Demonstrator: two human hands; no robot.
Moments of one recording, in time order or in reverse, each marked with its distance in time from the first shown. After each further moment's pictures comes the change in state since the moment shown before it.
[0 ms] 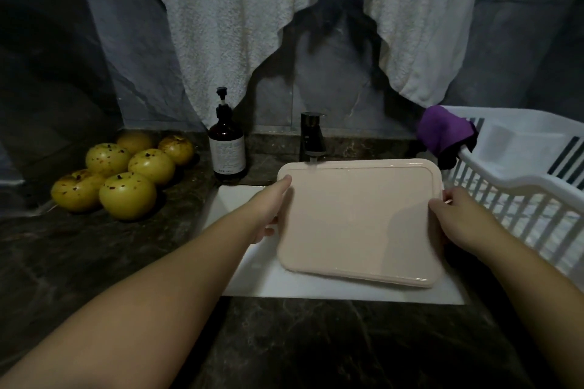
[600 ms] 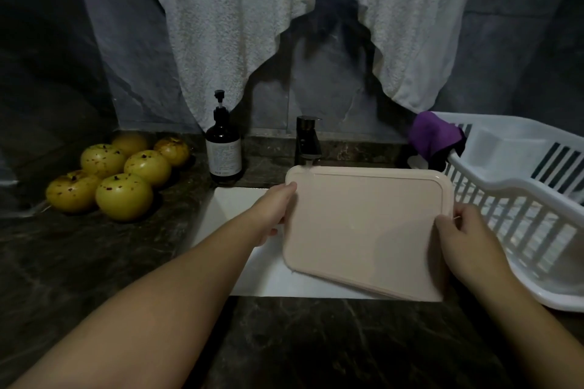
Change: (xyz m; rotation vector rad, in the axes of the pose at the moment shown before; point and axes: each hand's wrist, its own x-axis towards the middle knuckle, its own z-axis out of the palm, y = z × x) left_hand 0.000 -0.003 0.013 0.031 -0.066 0.087; right_hand -0.048 0.020 0.013 0.141 0.232 -0.006
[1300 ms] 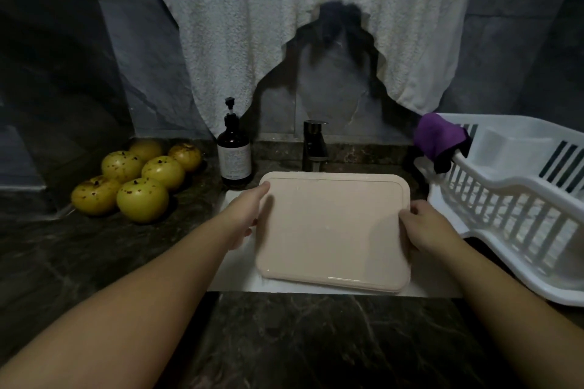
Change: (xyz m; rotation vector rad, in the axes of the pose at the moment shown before) left_hand -0.020 -0.008 -0.056 -0.038 0.182 -0.036; right_hand 0.039 -0.021 0.048 -0.125 -0.294 0.015
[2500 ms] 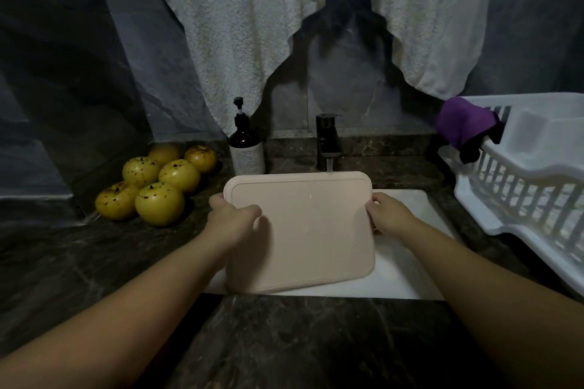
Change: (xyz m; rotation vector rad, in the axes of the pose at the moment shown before) left_hand -0.029 -0.017 -0.034 0.220 0.378 0.171; right_hand 0.034 -0.051 0.075 0.073 -0.230 -0.049
